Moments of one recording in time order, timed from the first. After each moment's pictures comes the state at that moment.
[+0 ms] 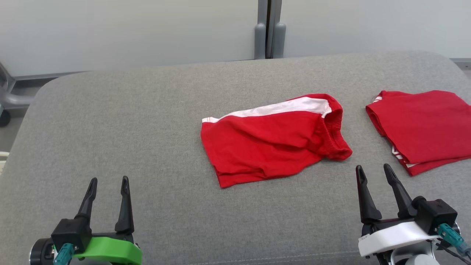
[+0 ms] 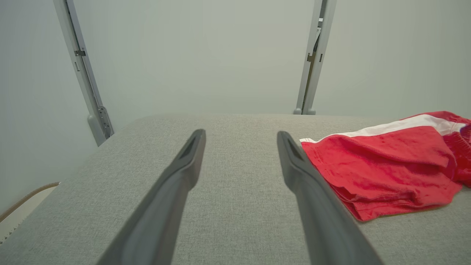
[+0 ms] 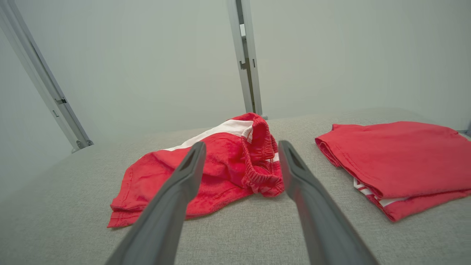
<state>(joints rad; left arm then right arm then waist) 0.01 0.10 -0.01 0.16 -0.19 -0.09 -0.25 0.04 -0.09 0.06 0.06 0.26 0.13 -0.26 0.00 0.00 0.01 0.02</state>
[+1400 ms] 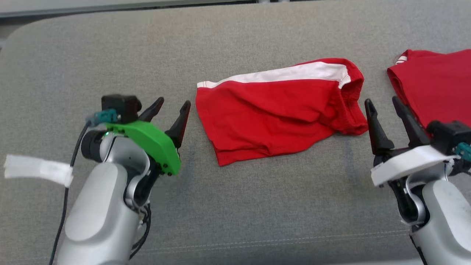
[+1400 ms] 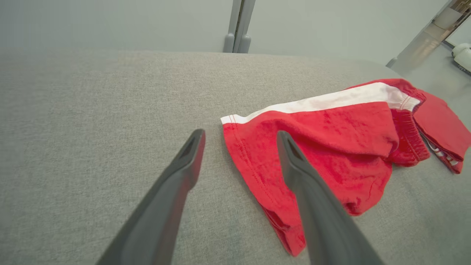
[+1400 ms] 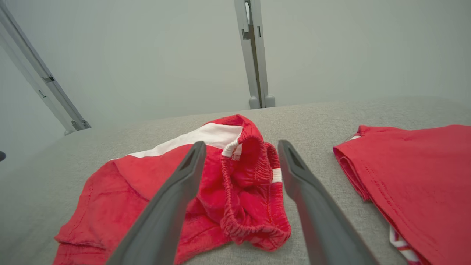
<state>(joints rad) -0.48 0.14 -0.30 0.31 -0.49 -0.13 0.22 -0.27 -0.26 0.12 0.17 0.43 0.13 -0.17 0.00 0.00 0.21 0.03</state>
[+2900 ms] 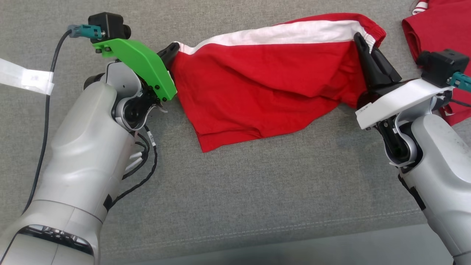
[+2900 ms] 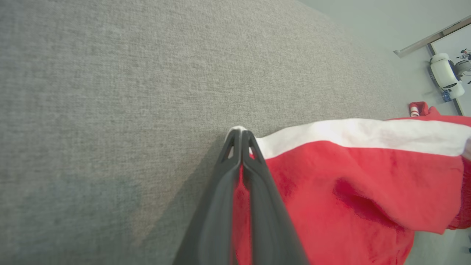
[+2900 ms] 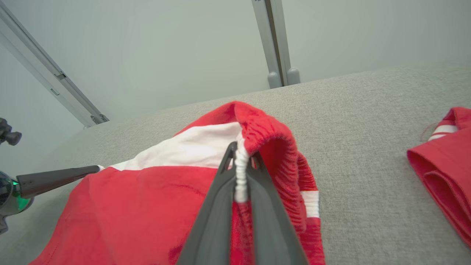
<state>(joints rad) -1.03 0.14 -0.56 0.88 -1.03 -0.13 0.25 -0.67 -0.36 0.41 0.35 0.74 0.13 -0.20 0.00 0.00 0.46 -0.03</state>
